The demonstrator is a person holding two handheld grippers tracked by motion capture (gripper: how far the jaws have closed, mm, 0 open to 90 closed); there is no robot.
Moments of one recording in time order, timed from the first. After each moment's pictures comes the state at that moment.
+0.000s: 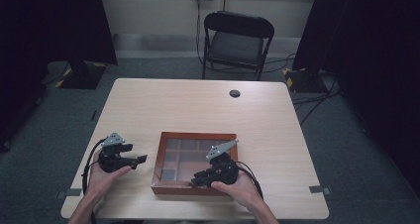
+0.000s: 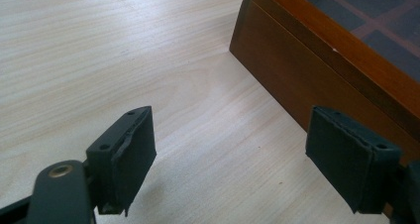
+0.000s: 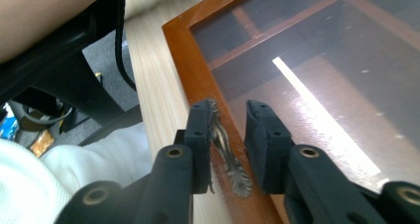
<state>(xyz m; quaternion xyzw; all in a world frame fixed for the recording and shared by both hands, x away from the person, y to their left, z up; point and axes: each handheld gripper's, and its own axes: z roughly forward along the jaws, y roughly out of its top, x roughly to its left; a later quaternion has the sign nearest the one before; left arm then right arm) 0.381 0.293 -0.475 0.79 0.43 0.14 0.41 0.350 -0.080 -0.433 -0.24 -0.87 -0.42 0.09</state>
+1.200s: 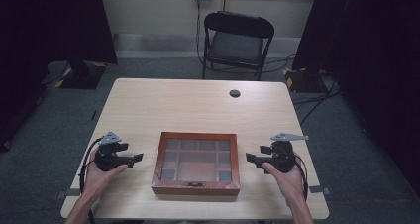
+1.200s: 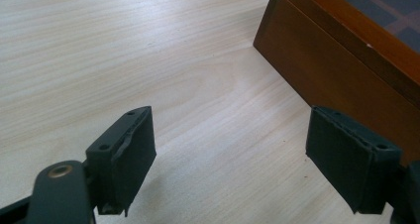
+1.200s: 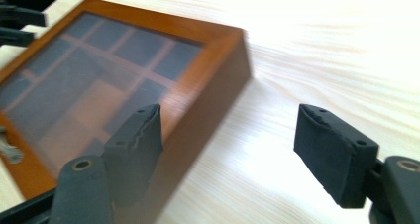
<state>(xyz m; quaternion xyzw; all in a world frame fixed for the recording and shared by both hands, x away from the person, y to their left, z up) 0.383 0.303 -0.476 0.79 0.45 0.14 0.40 0.370 -0.232 -0.428 -0.47 -0.76 -0.43 -0.09</state>
